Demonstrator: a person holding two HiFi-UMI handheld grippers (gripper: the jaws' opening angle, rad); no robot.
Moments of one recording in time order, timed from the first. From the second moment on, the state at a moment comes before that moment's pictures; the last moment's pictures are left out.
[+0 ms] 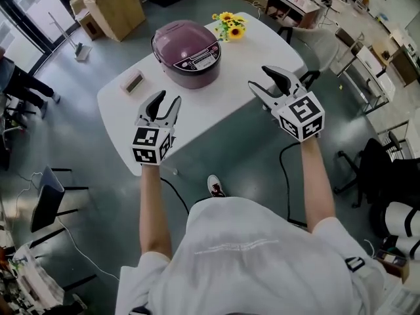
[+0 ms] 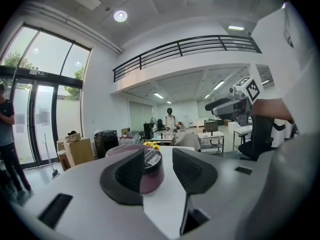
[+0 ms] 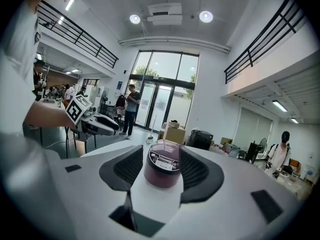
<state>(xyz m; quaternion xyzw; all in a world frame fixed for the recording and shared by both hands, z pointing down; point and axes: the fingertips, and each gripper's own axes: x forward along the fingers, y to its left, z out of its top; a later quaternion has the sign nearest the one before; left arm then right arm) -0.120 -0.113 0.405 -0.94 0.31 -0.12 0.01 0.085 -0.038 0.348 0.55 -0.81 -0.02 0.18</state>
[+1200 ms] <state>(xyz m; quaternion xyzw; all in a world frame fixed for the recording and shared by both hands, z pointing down) -0.109 -0.218 0.443 -0.88 0.45 -0.17 -0.05 0.058 -0.242 0.423 0.31 -0.90 -0.07 0.29</state>
